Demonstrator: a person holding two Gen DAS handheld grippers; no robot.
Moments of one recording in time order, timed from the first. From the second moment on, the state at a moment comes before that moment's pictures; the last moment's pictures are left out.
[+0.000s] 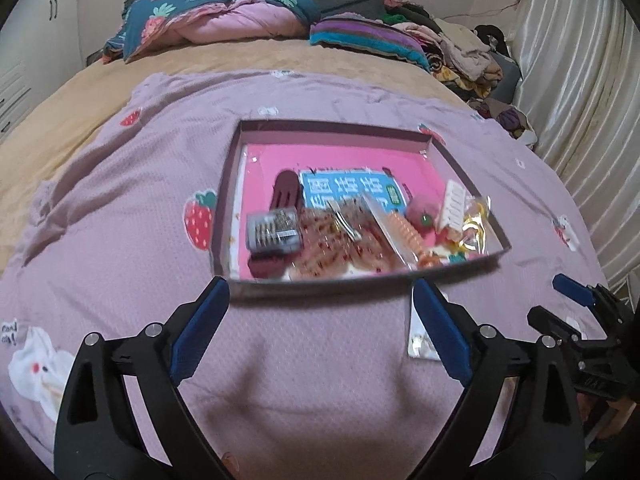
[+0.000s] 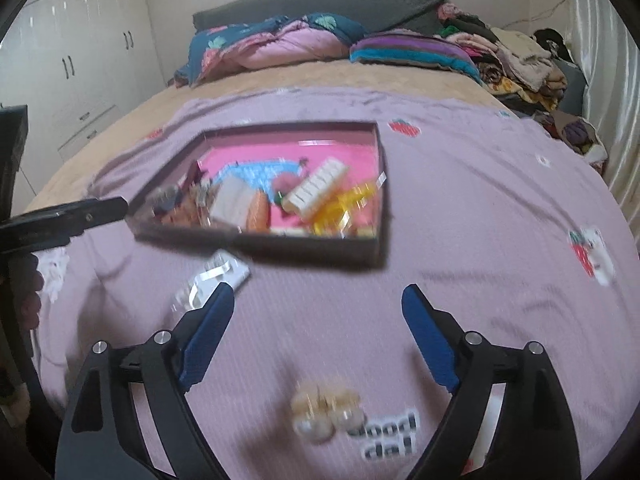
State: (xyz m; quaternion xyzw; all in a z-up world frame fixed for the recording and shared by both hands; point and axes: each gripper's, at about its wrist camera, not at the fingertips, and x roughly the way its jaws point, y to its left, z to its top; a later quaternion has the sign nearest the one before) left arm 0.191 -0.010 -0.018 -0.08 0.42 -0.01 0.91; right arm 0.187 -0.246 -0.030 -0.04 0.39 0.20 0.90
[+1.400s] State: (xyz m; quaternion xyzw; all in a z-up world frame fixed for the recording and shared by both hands) left arm 0.207 -0.104 -0.086 0.01 0.47 -0.09 0.88; right arm 0.169 -0.251 -0.088 -0.10 0.44 0.19 0.87
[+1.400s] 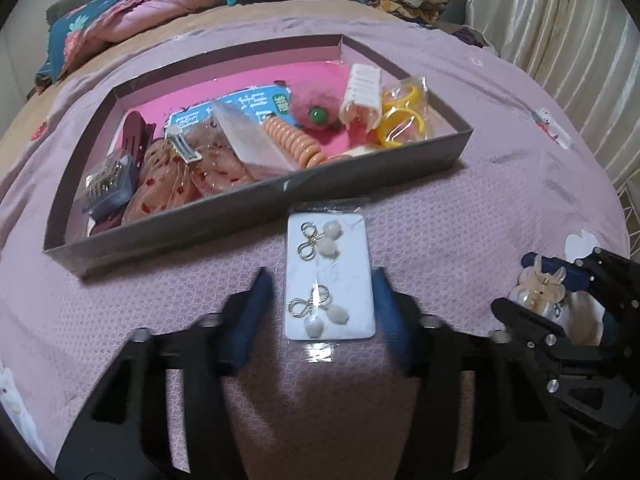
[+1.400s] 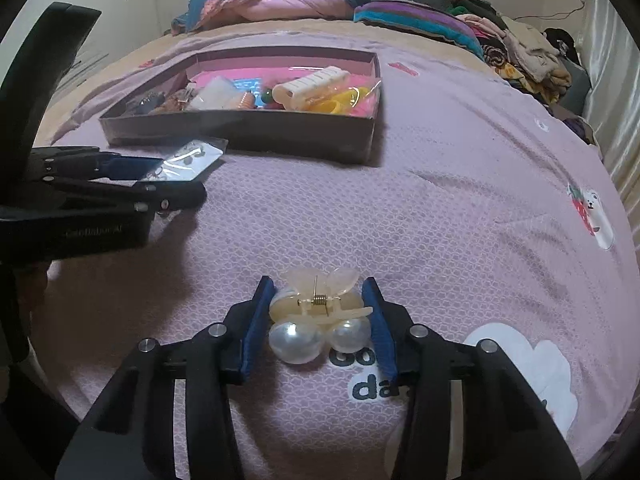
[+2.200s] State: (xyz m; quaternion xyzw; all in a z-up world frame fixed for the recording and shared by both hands) left arm 0.185 0.003 -0.003 -0.08 0.38 -0.03 0.92; right arm 0.179 -0.211 -0.024 -0.05 0.37 0.26 0.89
